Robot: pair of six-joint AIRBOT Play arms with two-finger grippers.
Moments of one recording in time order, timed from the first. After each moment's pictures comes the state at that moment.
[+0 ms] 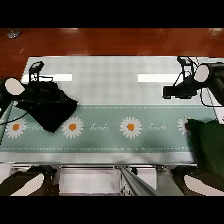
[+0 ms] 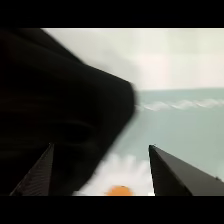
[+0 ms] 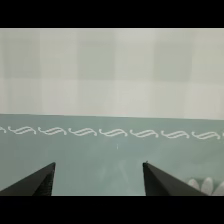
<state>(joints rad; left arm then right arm) -0.02 -1.12 0.92 1.39 -0.99 -1.53 0.10 -1.28 1.13 -1.58 1.15 1.69</state>
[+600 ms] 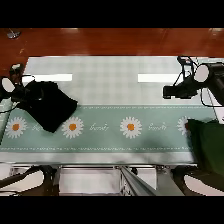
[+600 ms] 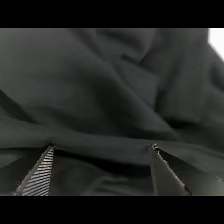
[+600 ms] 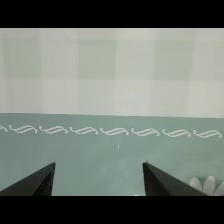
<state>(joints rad) 0.20 -1.33 0.97 1.61 -0.86 -1.56 0.10 -1.28 1.13 -1.57 1.16 1.69</state>
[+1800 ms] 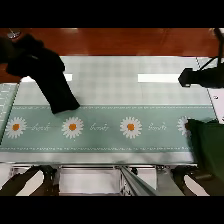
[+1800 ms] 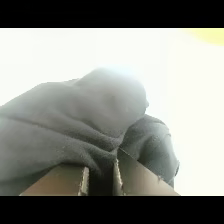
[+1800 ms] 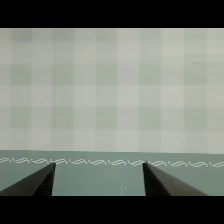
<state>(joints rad) 0.19 -0.97 1.40 1.00 -1.12 -1.38 0.10 -0.92 1.18 -1.58 1.14 1.71</state>
